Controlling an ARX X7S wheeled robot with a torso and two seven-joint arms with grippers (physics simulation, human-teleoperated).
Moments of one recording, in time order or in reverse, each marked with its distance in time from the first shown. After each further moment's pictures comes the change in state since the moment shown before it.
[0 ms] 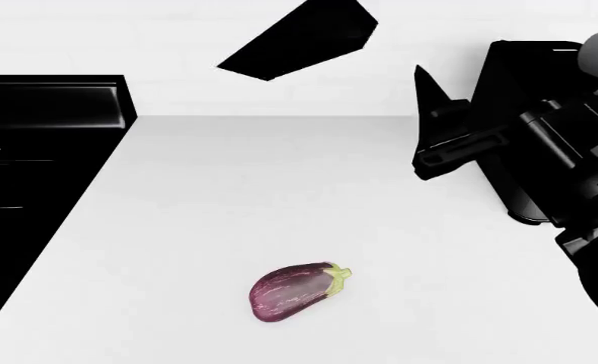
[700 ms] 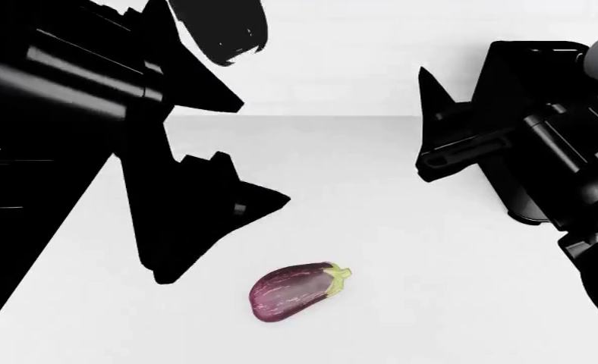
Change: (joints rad) left arm 0.122 -0.149 0.240 0.367 0.157 0.109 0.181; right arm -0.025 0.015 0.004 -0.004 0.000 -0.029 0.001
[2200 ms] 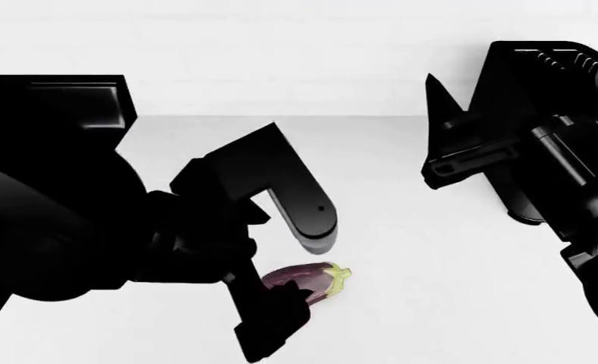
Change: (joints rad) left arm 0.358 -0.006 0.226 0.279 -0.091 0.323 -0.410; right arm -0.080 0.024 0.019 -0.014 -0.014 -0.080 -0.015
